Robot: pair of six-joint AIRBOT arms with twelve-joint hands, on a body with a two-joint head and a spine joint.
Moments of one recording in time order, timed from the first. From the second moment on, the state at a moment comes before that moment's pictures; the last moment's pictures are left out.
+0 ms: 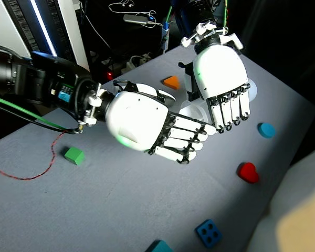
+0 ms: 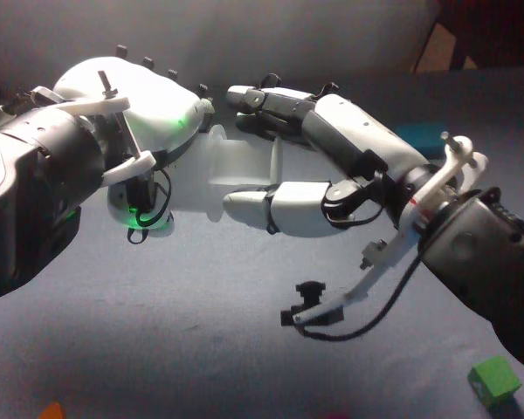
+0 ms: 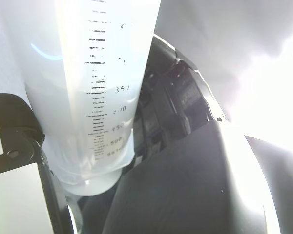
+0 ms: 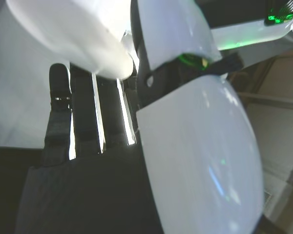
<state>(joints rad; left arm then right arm) 0.38 -1.00 0.82 1.60 0.64 -0.41 -0.60 -1.31 0.94 0.90 0.83 -0.92</state>
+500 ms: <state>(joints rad) 0.37 -1.00 0.82 1.60 0.64 -0.41 -0.62 -1.35 1.01 0.85 0.79 -0.76</state>
